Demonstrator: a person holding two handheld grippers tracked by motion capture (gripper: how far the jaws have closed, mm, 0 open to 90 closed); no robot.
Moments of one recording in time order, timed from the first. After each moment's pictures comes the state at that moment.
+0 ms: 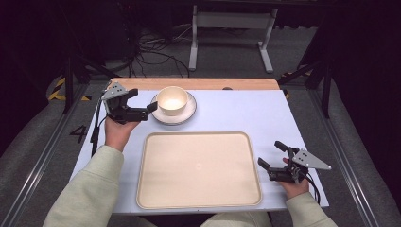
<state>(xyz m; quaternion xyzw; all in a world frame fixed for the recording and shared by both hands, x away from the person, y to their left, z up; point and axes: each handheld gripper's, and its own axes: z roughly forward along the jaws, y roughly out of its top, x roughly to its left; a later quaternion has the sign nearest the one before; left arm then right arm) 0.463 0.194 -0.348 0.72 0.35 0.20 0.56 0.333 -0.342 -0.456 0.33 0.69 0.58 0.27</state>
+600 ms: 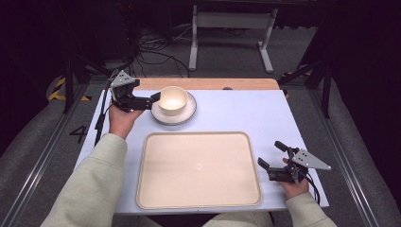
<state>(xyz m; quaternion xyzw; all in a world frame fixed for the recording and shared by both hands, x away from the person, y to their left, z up) 0.502 0.186 -0.339 0.74 0.36 0.22 0.53 0.333 -0.342 -0.456 0.33 0.69 0.58 0.27</state>
